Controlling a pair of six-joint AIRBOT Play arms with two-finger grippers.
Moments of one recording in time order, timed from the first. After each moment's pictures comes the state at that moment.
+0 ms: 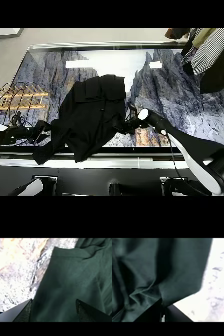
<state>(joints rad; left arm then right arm) 0.48 -1.13 0.60 0.88 -1.07 -1.42 0.46 -1.47 0.95 -0.82 0.87 1.67</state>
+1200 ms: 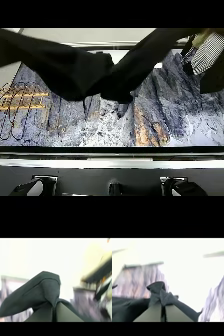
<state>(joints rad) 0.29 -0.88 1.63 0.80 -0.95 -1.41 0.24 -1.02 2.03 -1.43 1.22 1.86</state>
